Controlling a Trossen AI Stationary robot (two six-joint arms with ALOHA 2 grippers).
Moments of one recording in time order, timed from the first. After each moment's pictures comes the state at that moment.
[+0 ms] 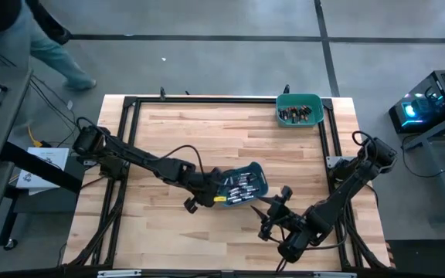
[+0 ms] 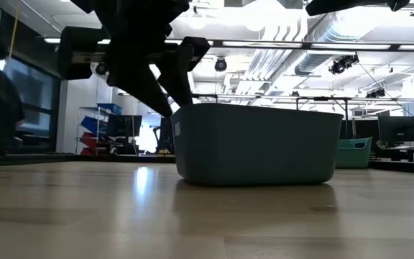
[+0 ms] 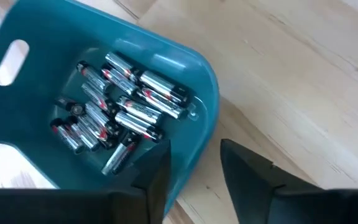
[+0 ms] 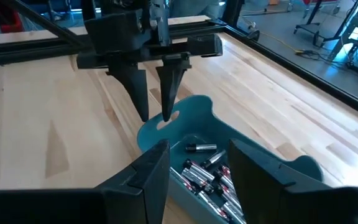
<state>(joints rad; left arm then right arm) -0.25 1.72 1.11 -0.35 -0.02 0.60 0.79 1.69 1.20 -0.58 1.13 0.96</state>
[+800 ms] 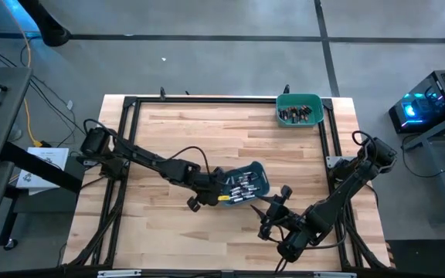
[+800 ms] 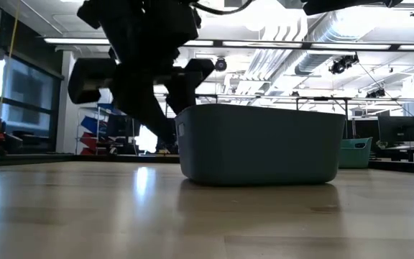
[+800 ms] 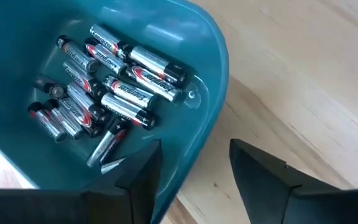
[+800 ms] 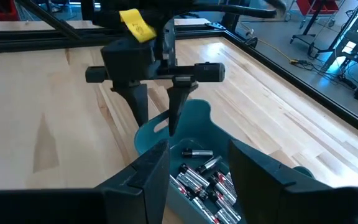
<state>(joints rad) -0.23 1.80 1.11 -0.33 -0.03 0.61 0.79 1.69 1.20 -0.58 1.13 0.89</state>
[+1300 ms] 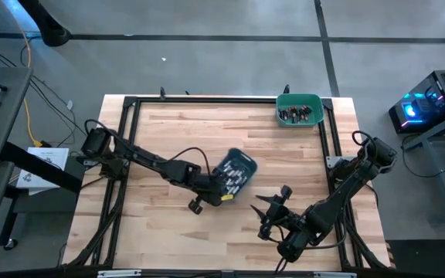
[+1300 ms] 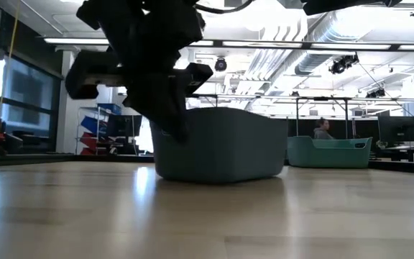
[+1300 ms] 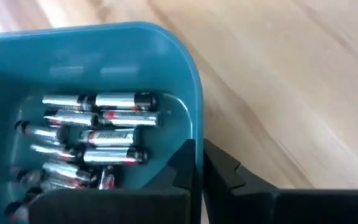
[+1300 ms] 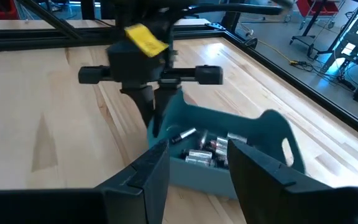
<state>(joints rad) -0.23 1.81 1.11 -0.32 -0.02 0.48 0.79 1.69 1.20 -0.58 1.14 0.88</state>
